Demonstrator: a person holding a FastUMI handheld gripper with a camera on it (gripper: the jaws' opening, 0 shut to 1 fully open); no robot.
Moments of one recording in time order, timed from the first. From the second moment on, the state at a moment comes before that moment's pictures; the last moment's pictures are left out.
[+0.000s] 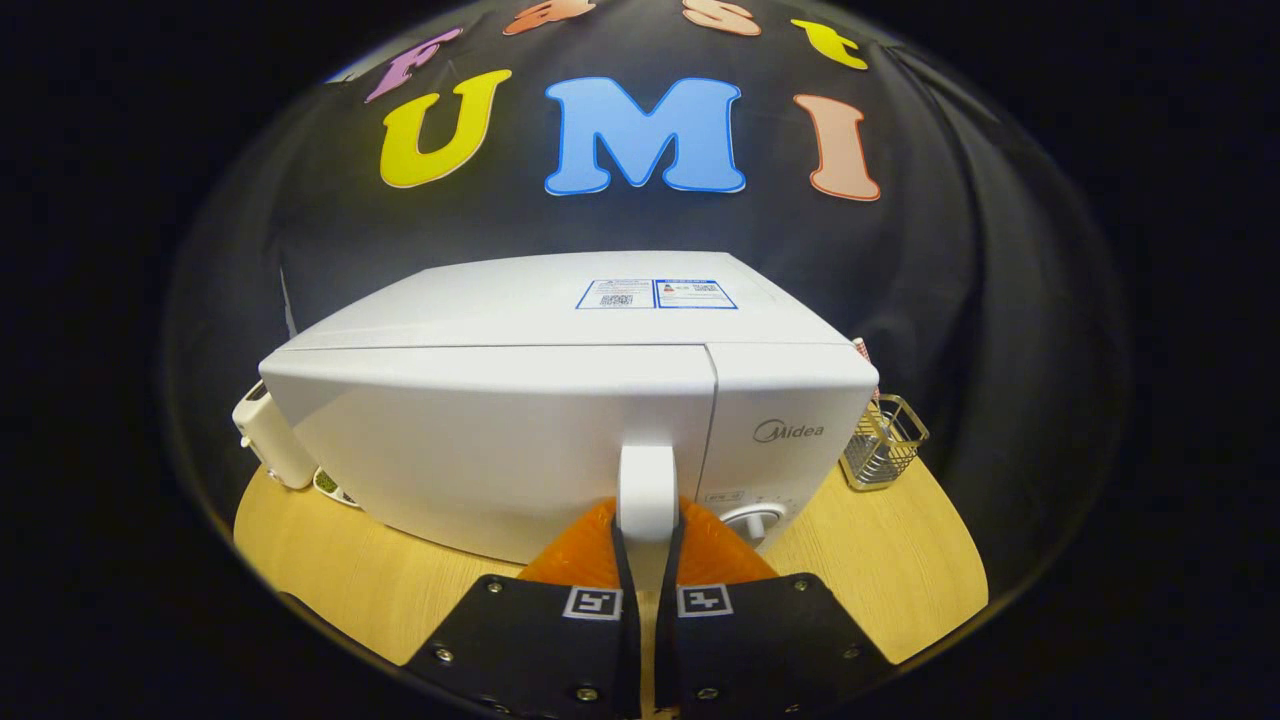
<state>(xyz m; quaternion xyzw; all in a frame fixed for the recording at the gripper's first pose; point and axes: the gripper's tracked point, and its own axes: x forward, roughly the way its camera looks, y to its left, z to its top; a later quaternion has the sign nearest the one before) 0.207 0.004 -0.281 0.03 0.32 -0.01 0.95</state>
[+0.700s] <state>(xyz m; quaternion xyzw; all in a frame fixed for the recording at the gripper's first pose) 0.204 0.004 -0.282 0.01 0.33 -0.02 0.94</state>
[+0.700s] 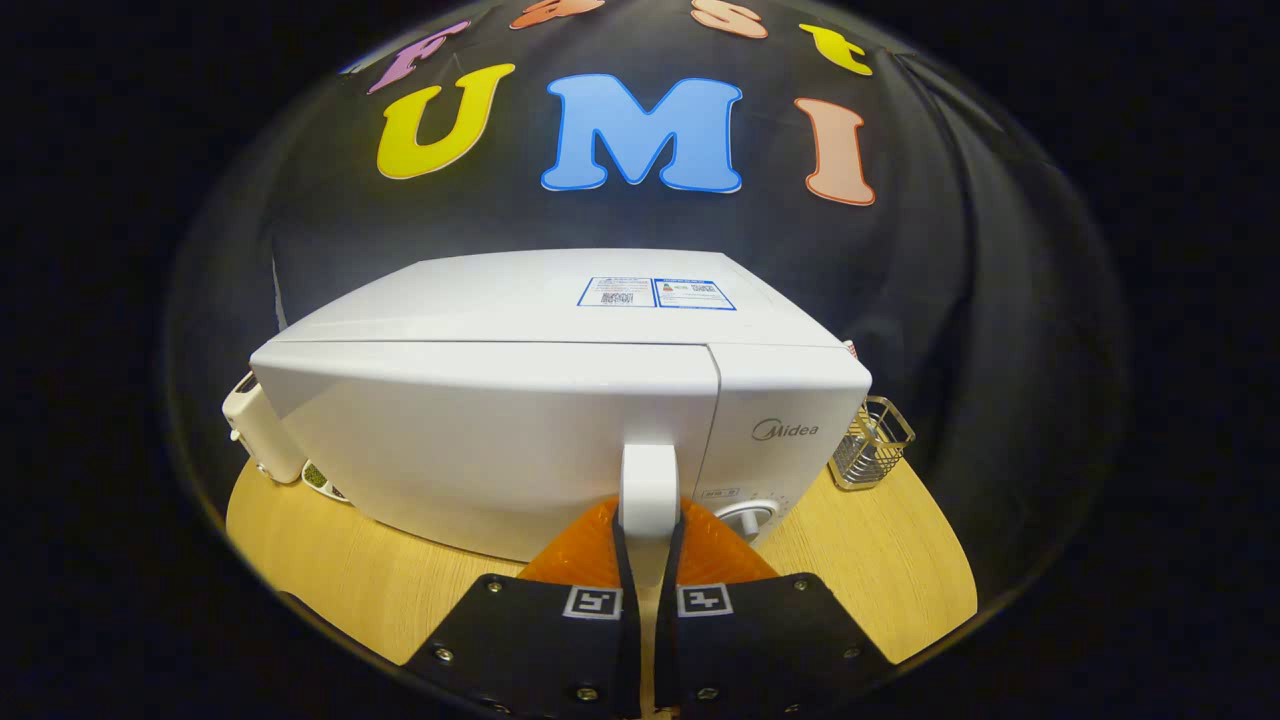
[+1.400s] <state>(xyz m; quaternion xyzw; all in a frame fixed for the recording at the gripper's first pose) 0.099 0.045 -0.267 0.01 0.36 -0.01 0.93</state>
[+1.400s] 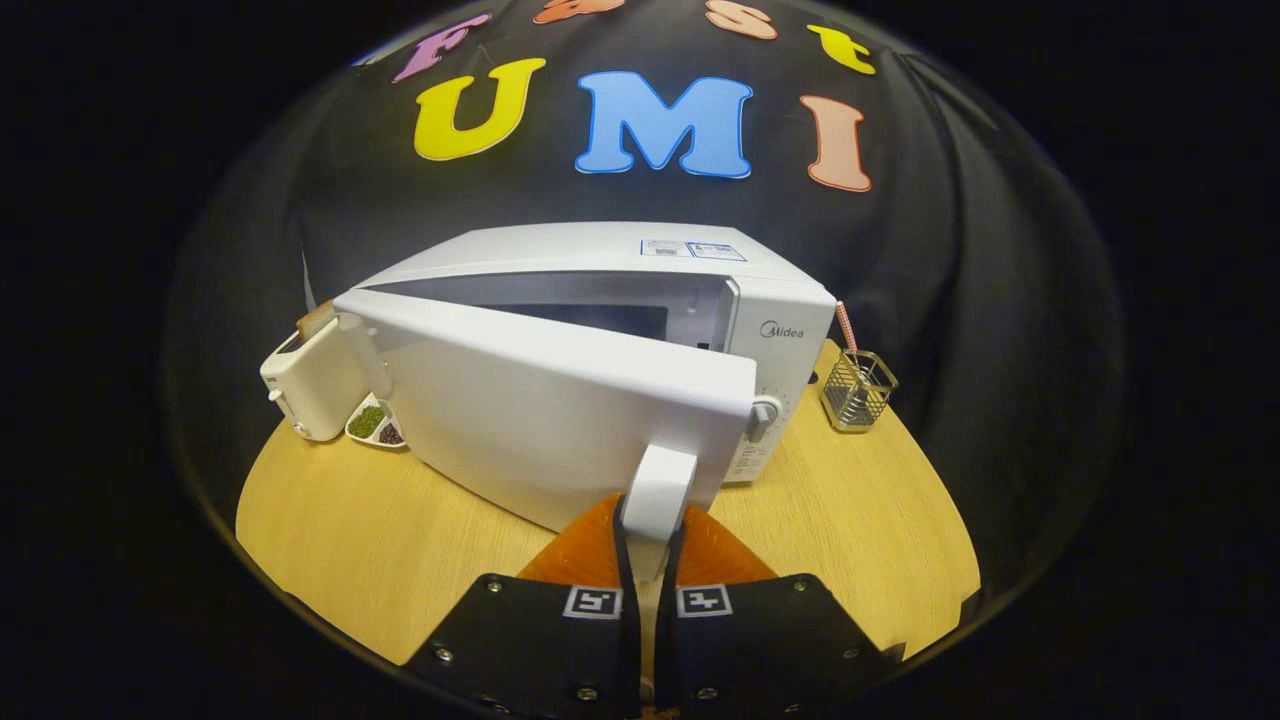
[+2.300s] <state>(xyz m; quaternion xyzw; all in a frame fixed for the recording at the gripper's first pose) 0.001 0.132 -0.256 -0.01 0.39 0.08 0.92</state>
